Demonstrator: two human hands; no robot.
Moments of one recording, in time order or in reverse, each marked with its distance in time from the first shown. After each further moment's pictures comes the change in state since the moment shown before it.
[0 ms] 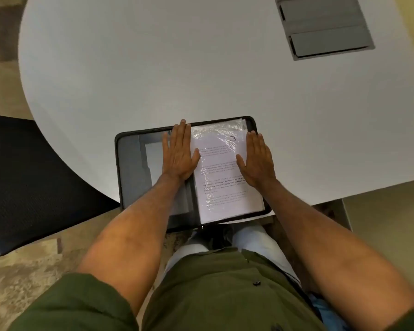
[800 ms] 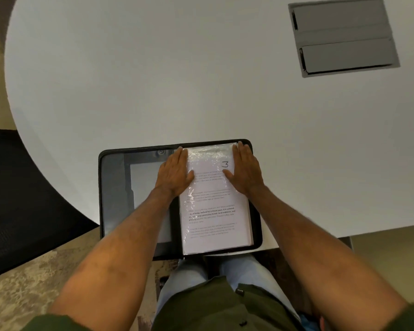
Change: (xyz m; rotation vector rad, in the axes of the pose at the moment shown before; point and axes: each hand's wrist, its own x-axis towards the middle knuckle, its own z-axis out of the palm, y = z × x) left_hand 0.065 0.009 0.033 -0.018 -0.357 -0.176; right_hand 0.105 0.034 0.016 -0.015 -0.241 -0.069
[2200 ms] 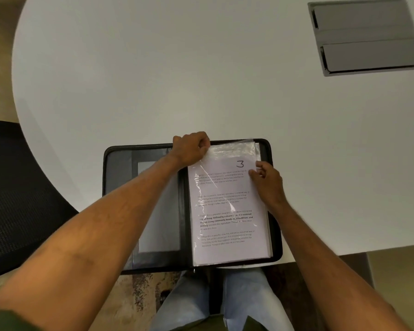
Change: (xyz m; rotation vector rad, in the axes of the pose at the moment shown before) left_hand 0.063 -0.008 -0.040 -0.256 0.014 0.069; right_hand -0.030 -0.012 0.010 0.867 0.160 0.349
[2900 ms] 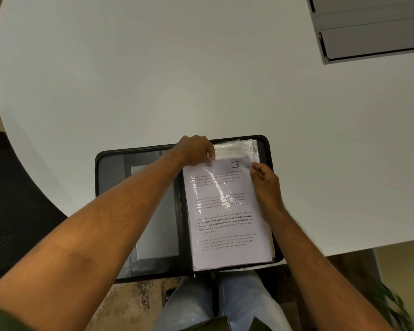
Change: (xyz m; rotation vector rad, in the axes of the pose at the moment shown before) left_hand 0.026 0.022 0.005 0.295 -0.337 0.123; right_hand -0.008 0.003 0.013 0.304 0.040 0.138
